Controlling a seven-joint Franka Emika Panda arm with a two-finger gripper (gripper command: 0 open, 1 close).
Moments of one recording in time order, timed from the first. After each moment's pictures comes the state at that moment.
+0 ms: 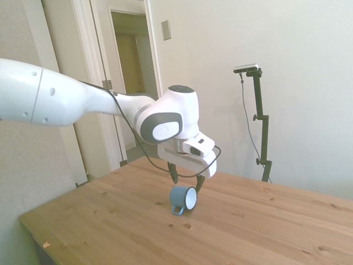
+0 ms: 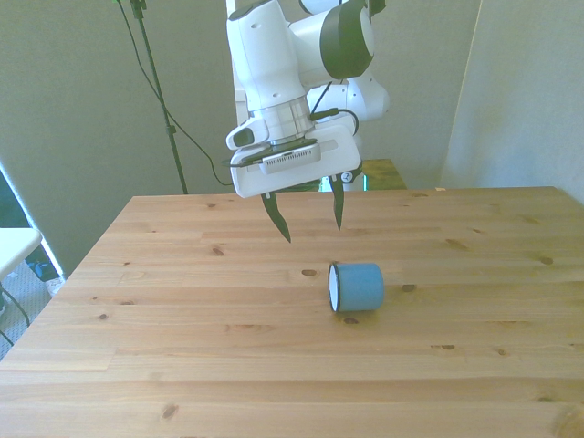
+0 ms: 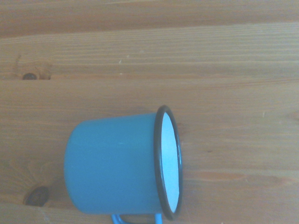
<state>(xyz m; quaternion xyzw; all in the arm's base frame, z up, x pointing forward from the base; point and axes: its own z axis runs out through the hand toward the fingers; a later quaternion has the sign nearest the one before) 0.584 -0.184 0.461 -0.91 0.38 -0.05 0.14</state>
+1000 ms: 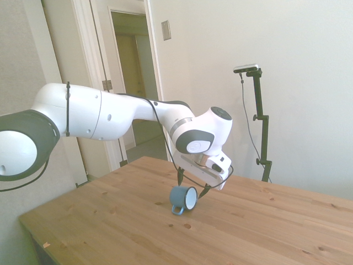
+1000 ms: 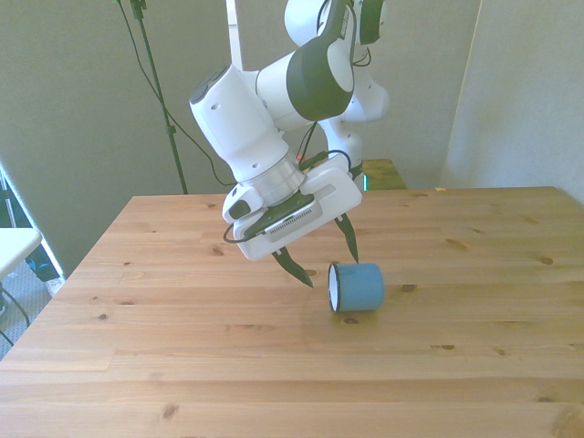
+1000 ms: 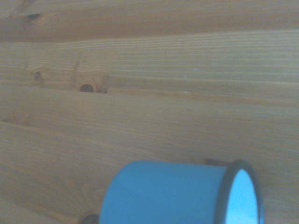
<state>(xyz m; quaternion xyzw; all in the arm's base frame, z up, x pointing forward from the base) 0.646 -0.191 0.400 -0.91 0.32 0.05 0.26</state>
